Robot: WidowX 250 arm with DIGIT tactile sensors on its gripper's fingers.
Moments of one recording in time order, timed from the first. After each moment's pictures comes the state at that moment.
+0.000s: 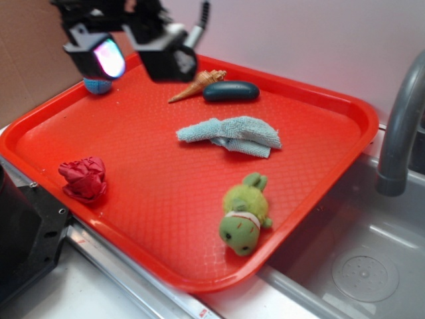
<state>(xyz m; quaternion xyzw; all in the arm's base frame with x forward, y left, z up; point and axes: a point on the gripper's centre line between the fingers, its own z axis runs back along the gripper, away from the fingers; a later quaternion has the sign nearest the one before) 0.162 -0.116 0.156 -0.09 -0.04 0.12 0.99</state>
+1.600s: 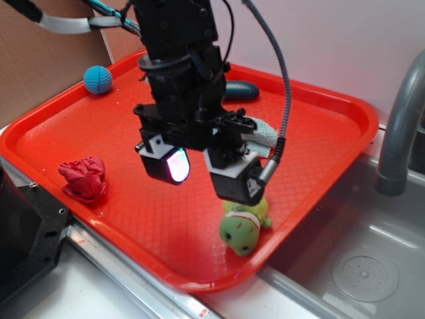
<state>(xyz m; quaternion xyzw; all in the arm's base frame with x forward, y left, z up) 0.154 -0.171 0.082 -0.10 0.02 0.08 0.99</state>
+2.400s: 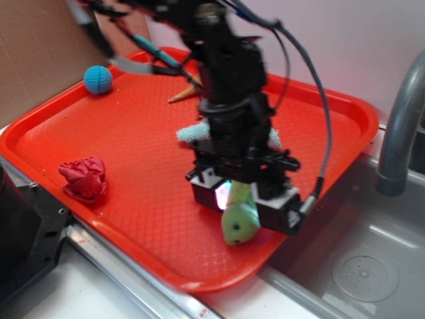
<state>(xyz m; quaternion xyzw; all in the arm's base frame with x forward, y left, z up) 0.207 -0.179 0.028 -0.13 0.05 0.07 0.99</state>
